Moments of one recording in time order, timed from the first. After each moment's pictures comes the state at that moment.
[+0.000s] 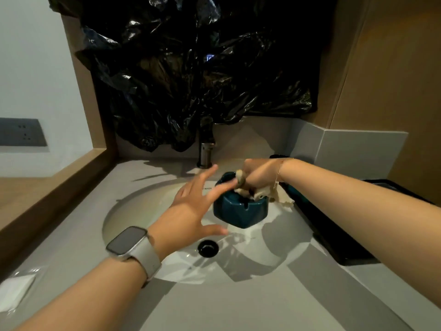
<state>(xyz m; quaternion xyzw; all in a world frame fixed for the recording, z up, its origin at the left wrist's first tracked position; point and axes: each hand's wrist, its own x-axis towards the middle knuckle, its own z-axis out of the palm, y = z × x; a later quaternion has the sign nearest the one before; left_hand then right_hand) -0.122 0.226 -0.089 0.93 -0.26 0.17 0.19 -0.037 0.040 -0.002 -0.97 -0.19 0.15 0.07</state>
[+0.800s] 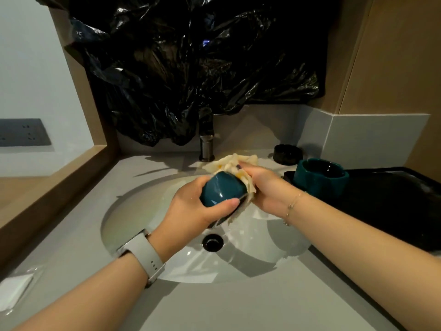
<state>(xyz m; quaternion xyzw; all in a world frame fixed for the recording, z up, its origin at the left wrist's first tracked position) -0.136 0.201 -0.081 0.83 -0.11 0.15 0.52 -0.056 0.045 -0.063 -0.63 -0.07 0.17 0.75</state>
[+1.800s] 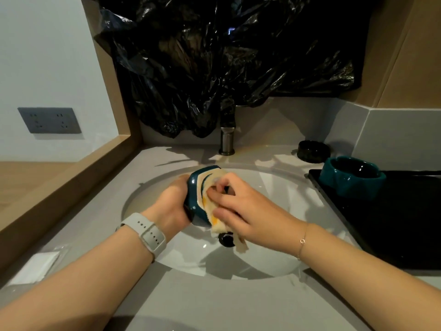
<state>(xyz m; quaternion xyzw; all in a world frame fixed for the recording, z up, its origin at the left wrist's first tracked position) -0.133 0.222 -0.061 0.54 0.27 -0.04 0.80 -0.112 0.067 -0.083 -0.83 -0.49 -0.11 0.24</state>
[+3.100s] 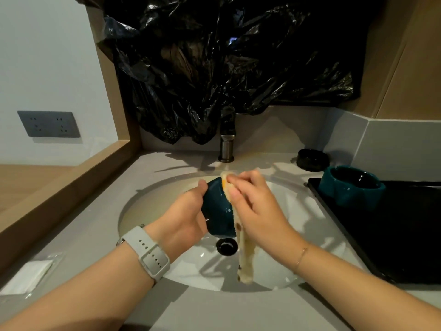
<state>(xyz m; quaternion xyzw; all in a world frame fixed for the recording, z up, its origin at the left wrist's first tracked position) -0.135 0.203 -0.065 0.55 0.25 -0.03 0.80 -0.110 0.073 -0.087 -0.82 -0.30 -0.14 0.48</state>
